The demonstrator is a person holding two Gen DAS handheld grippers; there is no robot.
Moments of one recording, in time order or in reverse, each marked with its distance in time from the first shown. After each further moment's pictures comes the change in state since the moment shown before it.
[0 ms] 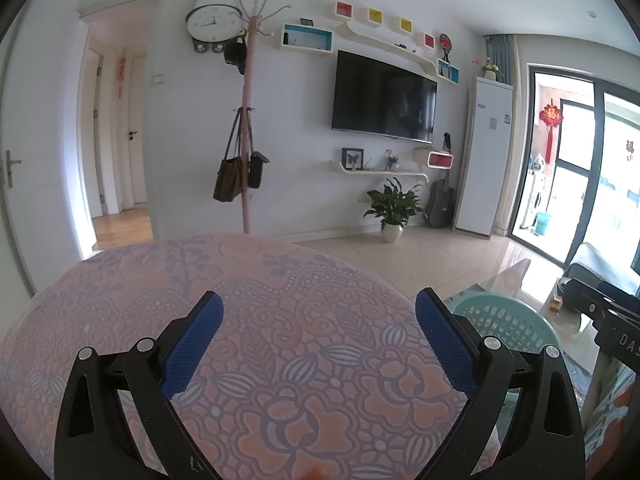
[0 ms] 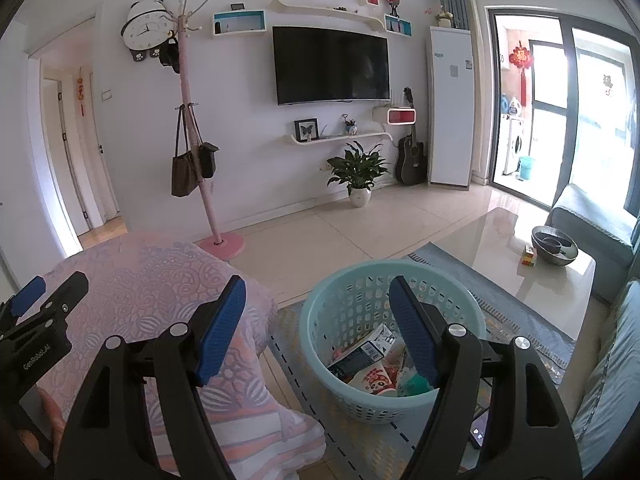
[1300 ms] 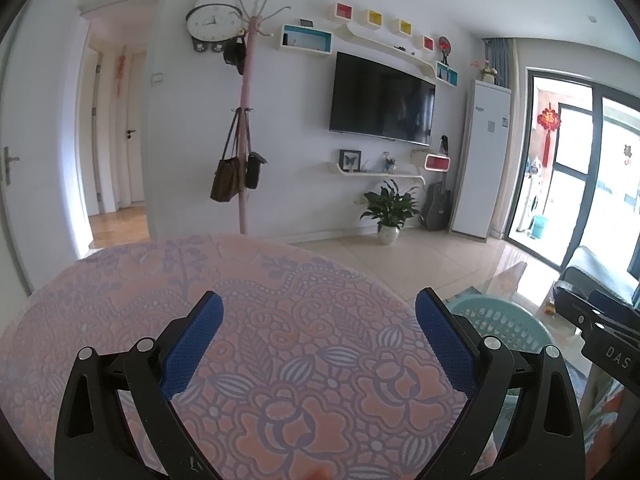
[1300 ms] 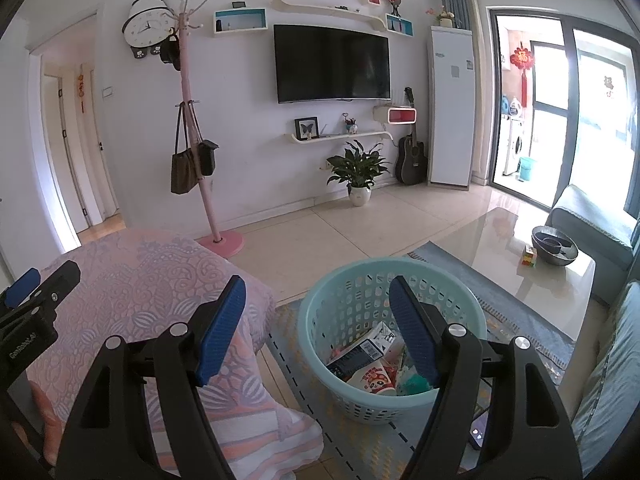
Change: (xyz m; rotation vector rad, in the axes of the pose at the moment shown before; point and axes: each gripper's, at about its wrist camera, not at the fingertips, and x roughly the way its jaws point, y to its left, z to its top) left arm -0.004 0.000 0.005 -0.014 0.000 -0.017; right arm 0.003 -0.002 -0.002 -0.006 0.006 -0.002
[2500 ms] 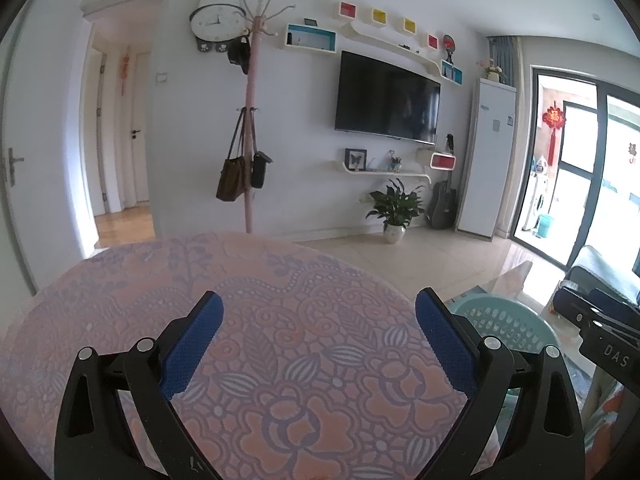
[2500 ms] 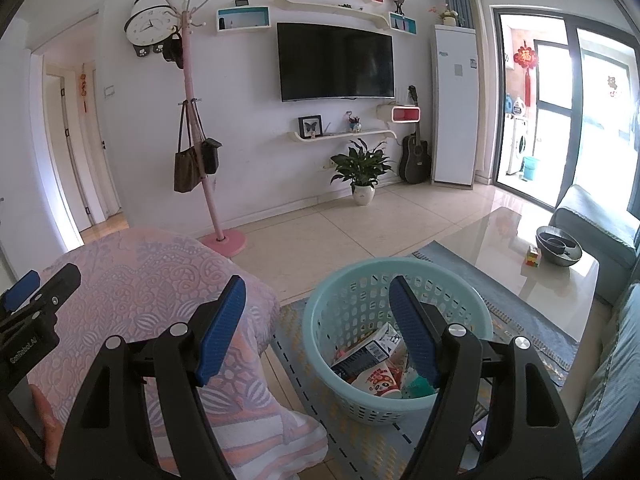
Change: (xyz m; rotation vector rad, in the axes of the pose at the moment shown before) left arm -0.001 -0.006 -0.002 0.001 -0.001 0.028; right arm 0.006 0.002 0.001 0.000 0.007 0.016
